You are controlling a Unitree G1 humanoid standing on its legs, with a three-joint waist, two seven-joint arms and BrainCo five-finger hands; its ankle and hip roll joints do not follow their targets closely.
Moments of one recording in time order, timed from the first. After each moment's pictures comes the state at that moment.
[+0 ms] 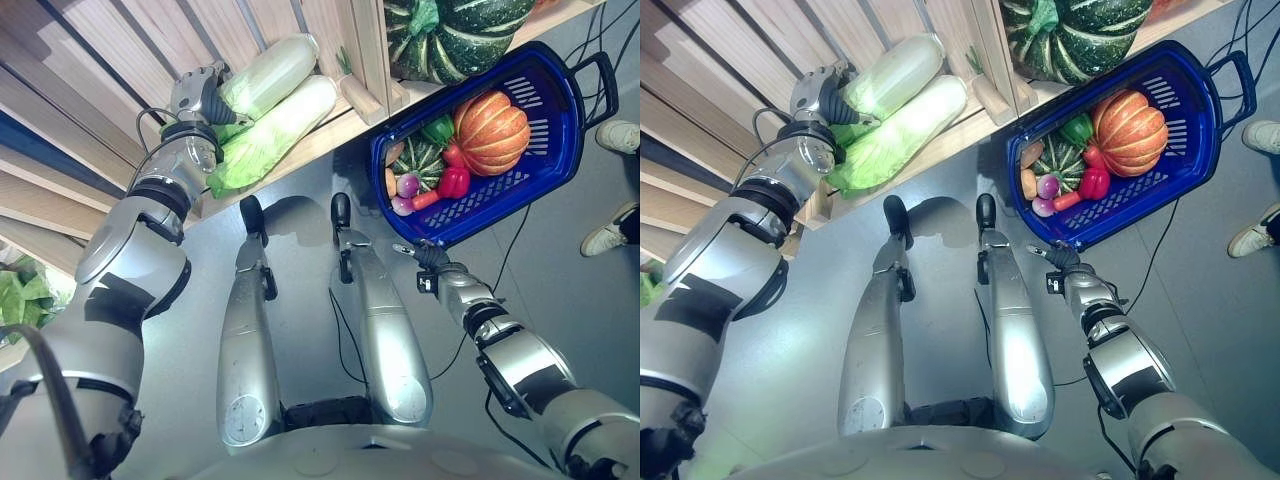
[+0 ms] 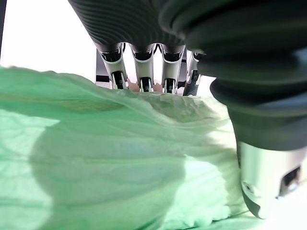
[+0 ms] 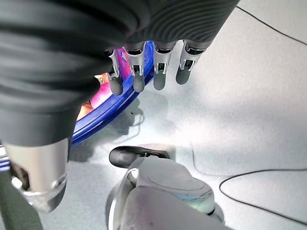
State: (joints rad) left arm -1.22 0.50 -0.72 1.29 0.20 -0.09 0.38; right arm -0.62 -0.31 0.41 1.24 0.51 0.02 -0.06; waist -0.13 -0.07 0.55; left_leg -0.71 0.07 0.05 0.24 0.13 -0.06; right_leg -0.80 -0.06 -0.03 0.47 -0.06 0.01
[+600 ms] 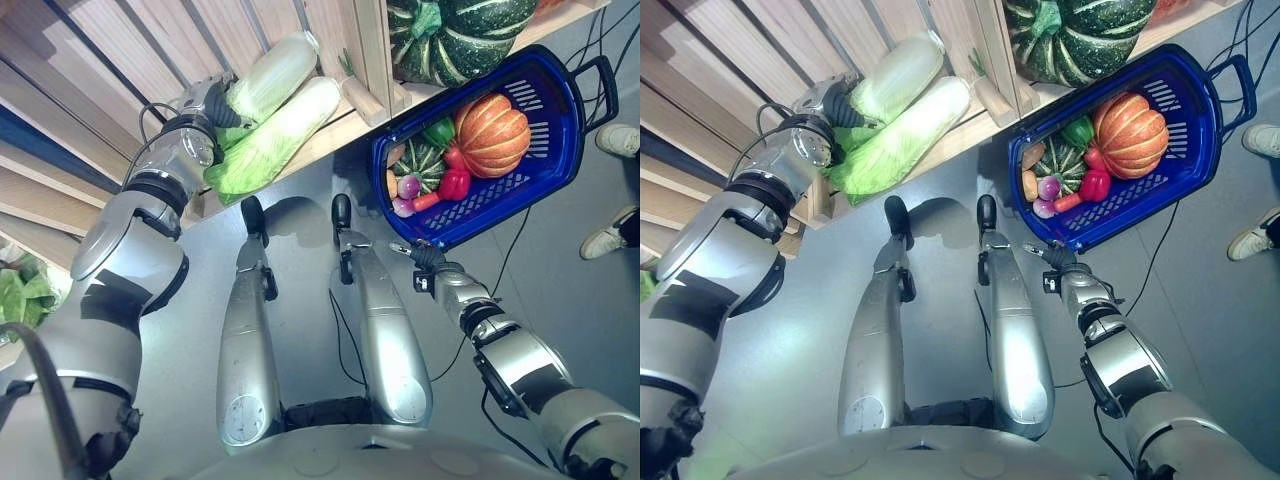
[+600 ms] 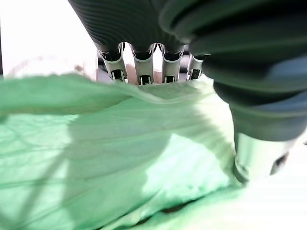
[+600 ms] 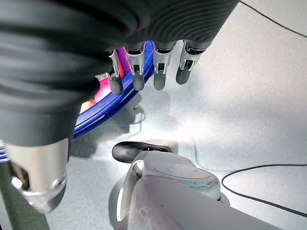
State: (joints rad) left arm -1.24 0.50 -0.75 1.29 0.18 -0.09 0.12; right arm -0.62 -0.30 0.41 1.24 0.51 0.02 -0.06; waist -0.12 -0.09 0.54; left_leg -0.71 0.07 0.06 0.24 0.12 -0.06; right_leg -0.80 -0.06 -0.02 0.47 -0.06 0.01
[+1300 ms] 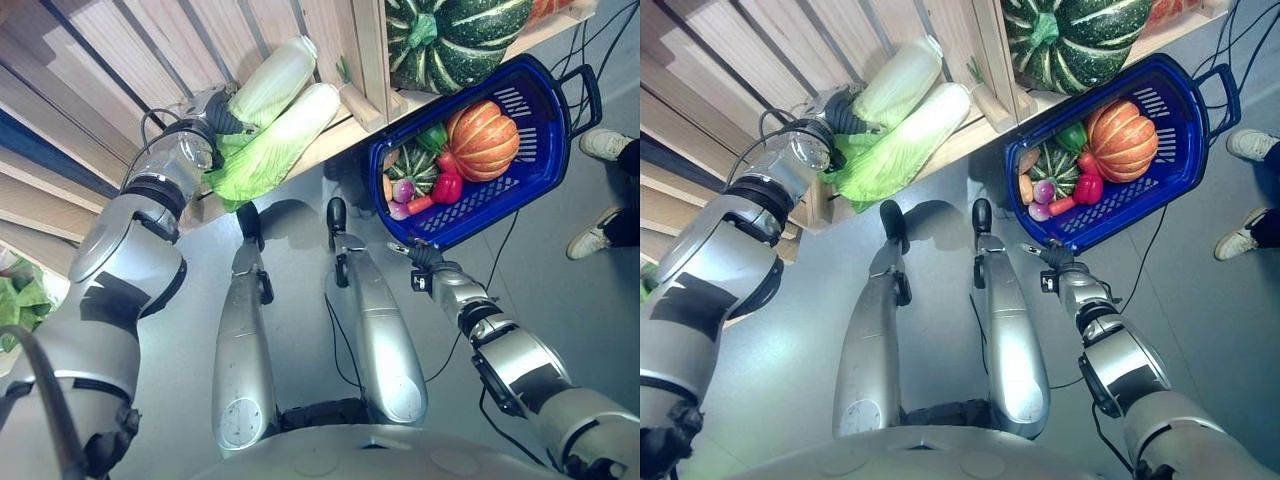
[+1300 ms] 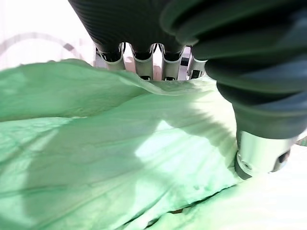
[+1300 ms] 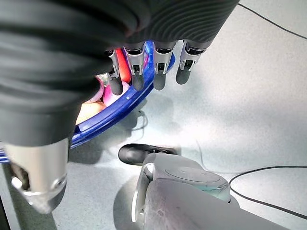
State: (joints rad) left arm -1.20 0.52 -0.75 1.28 0.08 -0.12 0.10; right arm -0.63 -0.29 0.41 1.24 0.52 0.01 -0.06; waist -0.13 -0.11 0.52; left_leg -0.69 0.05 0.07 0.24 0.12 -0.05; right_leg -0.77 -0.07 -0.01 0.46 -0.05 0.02
